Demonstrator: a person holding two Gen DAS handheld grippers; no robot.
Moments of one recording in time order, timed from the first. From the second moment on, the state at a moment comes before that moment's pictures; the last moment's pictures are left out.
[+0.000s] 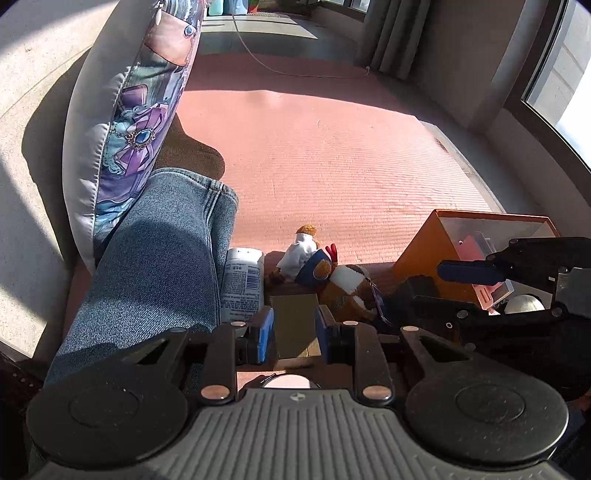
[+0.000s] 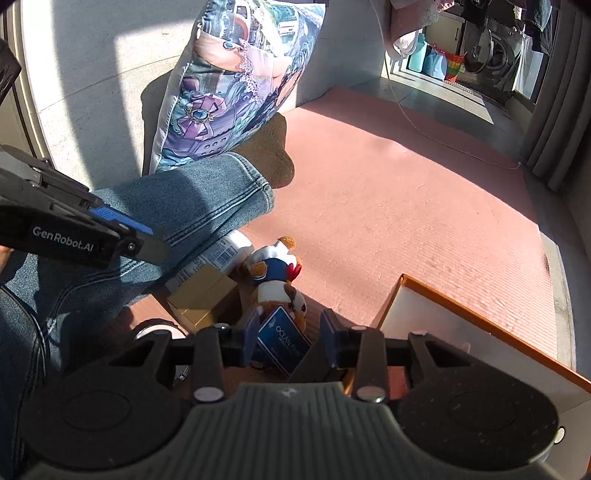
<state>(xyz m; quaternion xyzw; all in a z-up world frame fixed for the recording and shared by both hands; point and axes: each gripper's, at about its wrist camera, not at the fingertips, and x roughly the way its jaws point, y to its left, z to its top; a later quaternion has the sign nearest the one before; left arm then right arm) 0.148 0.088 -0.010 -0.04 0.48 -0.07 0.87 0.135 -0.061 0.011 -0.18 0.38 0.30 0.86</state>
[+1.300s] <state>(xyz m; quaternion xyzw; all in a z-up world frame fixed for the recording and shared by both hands) 0.173 0.092 -0.036 -0.10 0.51 -0.06 0.85 0.159 -0.011 -0.026 -0.24 0.41 0.27 0.83</state>
